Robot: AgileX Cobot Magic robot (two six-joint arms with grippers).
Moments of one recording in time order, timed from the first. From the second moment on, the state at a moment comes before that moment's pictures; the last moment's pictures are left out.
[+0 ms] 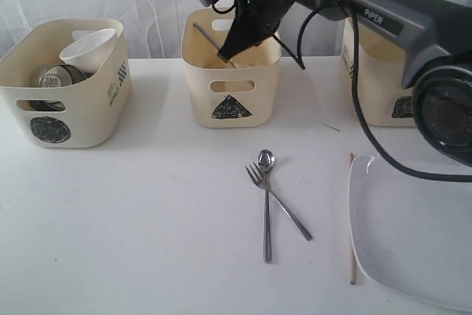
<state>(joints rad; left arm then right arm) 0.19 0.00 0.02 -0.06 0.45 0.08 0.33 2.29 -2.20 -0.21 0.84 -0.32</state>
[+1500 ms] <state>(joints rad) 0.19 0.00 0.02 -0.06 0.45 0.08 0.41 2.03 -1.40 0.22 0.84 0.01</state>
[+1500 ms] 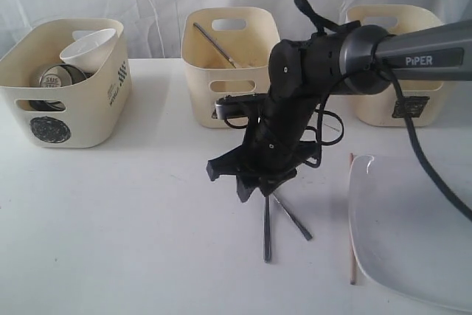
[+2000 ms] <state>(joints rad) 0.19 0.00 0.02 -0.06 0.45 0.08 0.41 2.09 -1.40 0.06 0.83 0.09</state>
